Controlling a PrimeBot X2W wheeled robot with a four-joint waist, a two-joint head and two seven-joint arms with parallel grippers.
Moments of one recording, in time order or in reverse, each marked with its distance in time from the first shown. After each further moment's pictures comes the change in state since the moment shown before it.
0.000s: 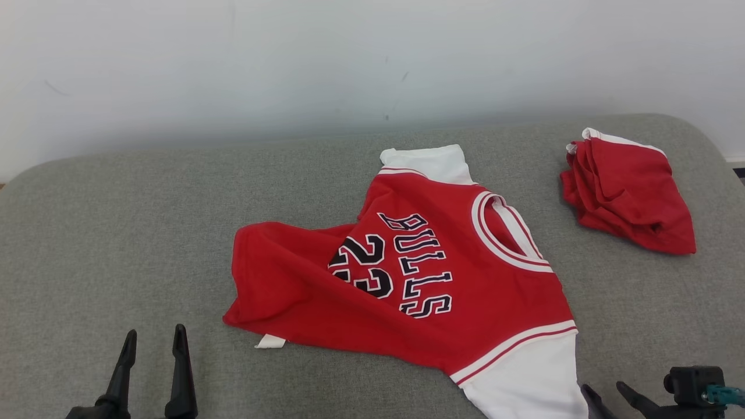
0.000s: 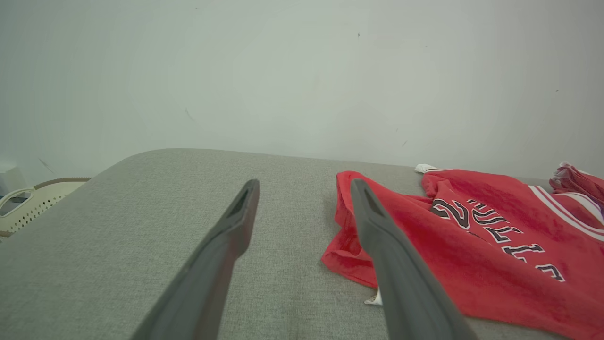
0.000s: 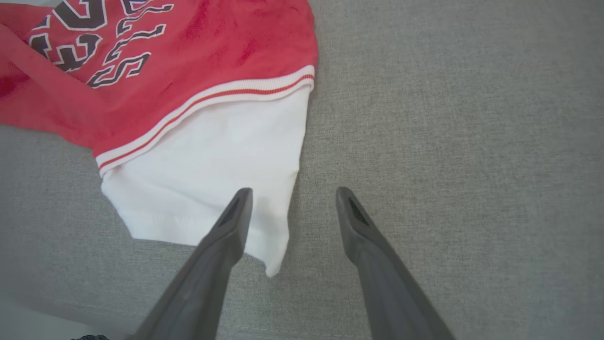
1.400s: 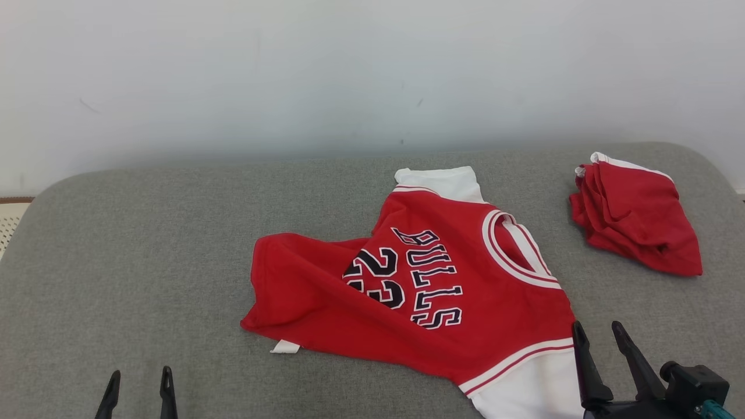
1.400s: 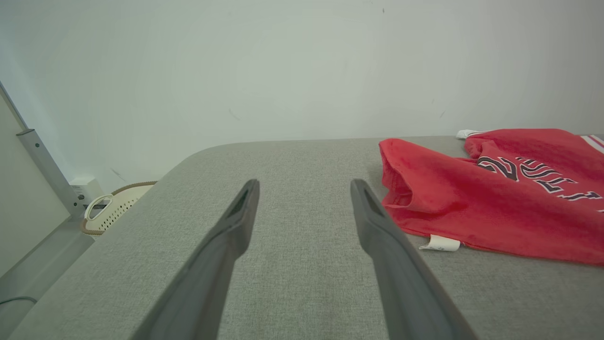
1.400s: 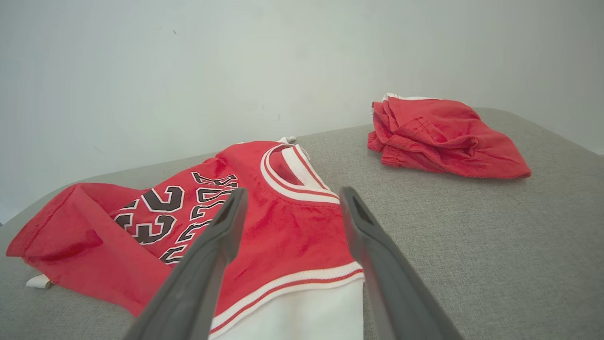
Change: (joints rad) left arm 0.095 0.022 0.039 0.006 0.136 0.033 0.000; right arm -0.059 0.255 -0.145 0.029 -0.268 0.000 -0.445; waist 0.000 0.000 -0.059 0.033
